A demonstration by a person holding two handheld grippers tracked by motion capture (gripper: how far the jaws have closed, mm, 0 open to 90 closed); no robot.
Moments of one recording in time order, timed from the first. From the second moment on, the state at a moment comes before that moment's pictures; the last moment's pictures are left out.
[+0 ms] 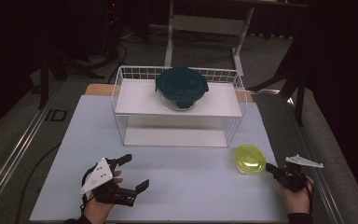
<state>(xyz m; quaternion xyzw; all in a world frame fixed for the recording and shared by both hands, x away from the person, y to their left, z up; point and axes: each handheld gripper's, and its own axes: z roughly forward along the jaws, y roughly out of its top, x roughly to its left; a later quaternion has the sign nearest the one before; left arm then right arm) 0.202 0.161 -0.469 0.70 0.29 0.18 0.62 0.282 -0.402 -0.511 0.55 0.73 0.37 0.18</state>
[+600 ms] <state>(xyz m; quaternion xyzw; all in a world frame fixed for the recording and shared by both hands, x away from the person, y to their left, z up) 0.202 0.160 -0.469 0.70 0.29 0.18 0.62 0.286 -0.369 -0.524 0.52 0.76 0.36 0.14</state>
